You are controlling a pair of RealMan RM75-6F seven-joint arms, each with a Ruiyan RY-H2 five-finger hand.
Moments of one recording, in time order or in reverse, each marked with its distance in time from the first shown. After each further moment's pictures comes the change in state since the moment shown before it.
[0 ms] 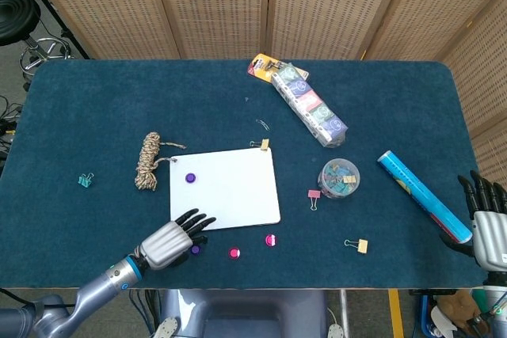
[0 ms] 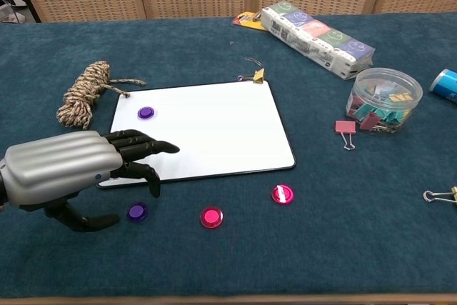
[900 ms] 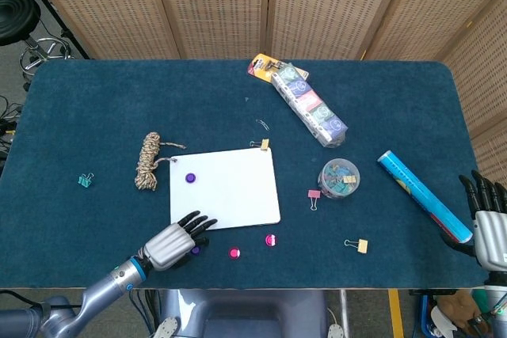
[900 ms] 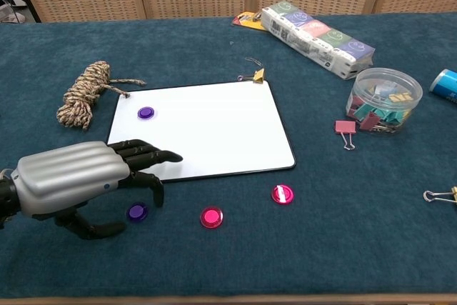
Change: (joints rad) left arm 0.008 -0.051 -0.001 0.047 -0.018 -0.017 0.000; right arm -0.001 0.004 0.001 -0.001 0.002 0.000 0.010
